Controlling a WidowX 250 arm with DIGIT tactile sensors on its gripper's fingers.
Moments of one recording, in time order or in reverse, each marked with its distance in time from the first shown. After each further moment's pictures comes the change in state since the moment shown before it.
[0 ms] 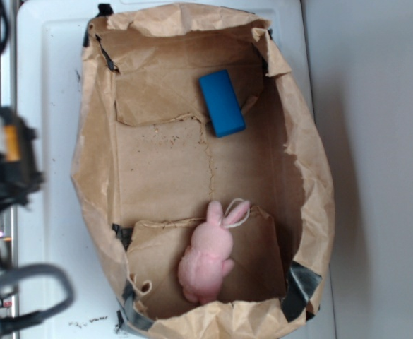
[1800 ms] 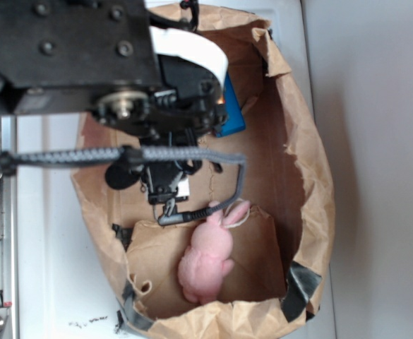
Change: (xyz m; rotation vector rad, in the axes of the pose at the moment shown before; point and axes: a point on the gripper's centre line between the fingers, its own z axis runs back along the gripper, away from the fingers) arm 0.081 0.042 -0.093 0.065 -0.175 -0.090
